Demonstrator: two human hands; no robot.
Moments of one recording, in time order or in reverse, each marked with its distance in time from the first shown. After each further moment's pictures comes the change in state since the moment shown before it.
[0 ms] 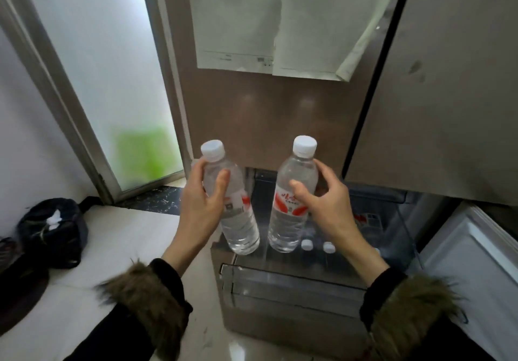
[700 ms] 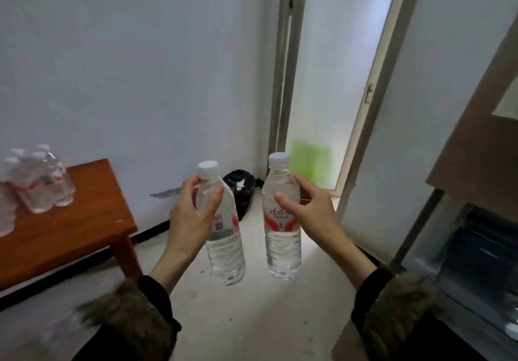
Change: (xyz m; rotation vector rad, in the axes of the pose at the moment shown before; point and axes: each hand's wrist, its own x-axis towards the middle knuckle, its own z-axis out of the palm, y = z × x) left_hand -0.191 0.013 -0.380 0.288 0.635 -0.270; right_hand -0.182 -0.167 0.292 0.204 -0.747 -0.166
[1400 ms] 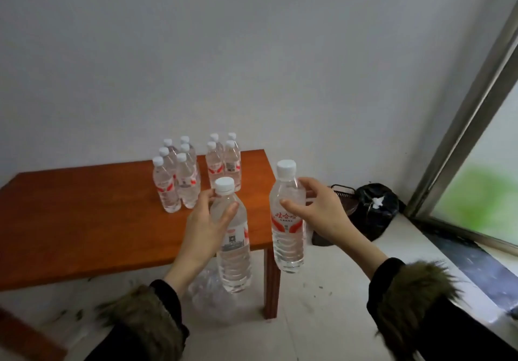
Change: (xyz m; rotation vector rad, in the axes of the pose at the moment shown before) left_hand 0.121 -0.192 -0.342 0.274 0.245 -0.266; right_hand 0.112 -0.059 0.433 -0.107 -0.526 -0.180
